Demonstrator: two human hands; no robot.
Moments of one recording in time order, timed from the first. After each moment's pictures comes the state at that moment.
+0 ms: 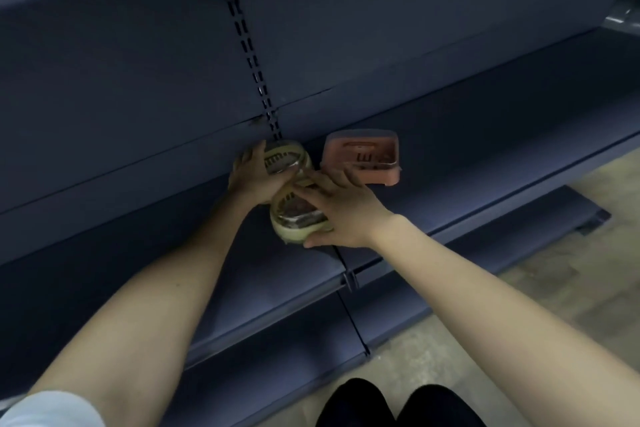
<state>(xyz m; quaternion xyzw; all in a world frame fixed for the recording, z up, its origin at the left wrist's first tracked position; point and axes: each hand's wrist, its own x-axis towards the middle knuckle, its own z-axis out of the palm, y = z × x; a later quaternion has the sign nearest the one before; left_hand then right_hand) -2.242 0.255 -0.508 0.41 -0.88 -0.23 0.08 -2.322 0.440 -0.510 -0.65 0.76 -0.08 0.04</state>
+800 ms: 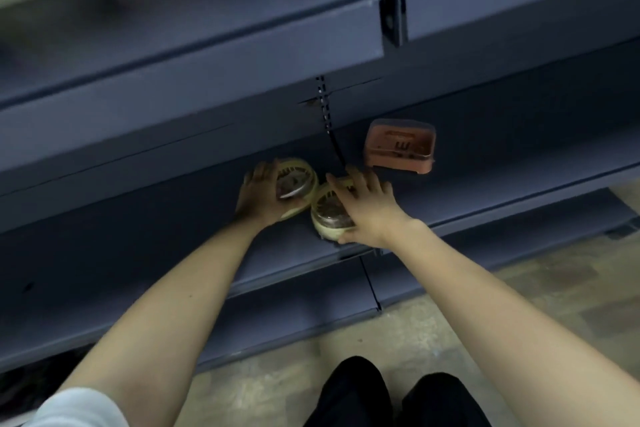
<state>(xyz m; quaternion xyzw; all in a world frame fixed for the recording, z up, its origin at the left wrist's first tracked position) -2.122 0.309 -0.462 0.44 -0.88 -0.16 0.03 -2.264 0.462 -0.464 -0.62 0.78 0.00 0.10</state>
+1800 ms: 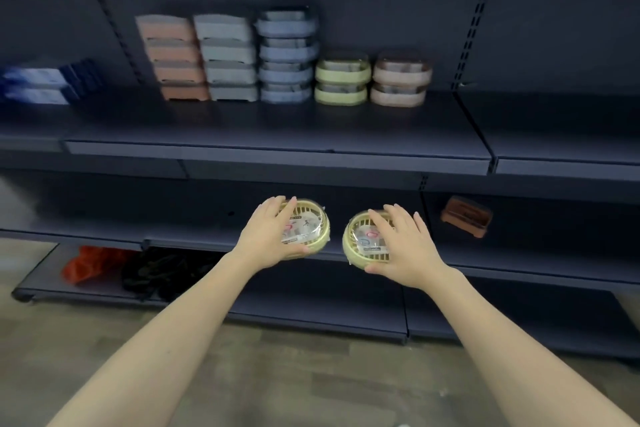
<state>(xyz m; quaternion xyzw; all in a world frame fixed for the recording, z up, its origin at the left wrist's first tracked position) -1.794 0.469 -0.224 0.47 -0.87 -0.13 0.08 -2.036 0.575 -0.231 -0.70 0.71 -0.06 0.06</state>
